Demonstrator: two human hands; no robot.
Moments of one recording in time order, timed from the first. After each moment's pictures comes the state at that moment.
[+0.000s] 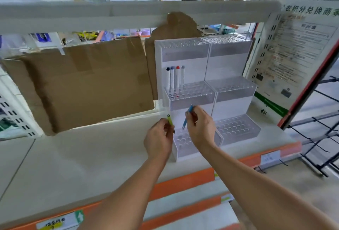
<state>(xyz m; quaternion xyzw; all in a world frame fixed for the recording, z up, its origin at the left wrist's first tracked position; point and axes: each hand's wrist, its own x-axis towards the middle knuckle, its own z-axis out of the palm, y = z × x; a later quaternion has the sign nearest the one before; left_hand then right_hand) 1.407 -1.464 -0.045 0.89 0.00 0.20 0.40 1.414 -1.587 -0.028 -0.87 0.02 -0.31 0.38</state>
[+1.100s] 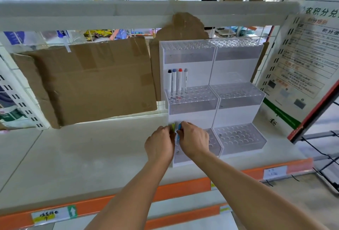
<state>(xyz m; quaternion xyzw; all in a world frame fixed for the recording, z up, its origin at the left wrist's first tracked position) 1.412 -1.484 -0.042 0.97 0.04 0.11 0.21 1.421 -1.589 -0.037 -0.98 -0.03 -0.12 0.18</state>
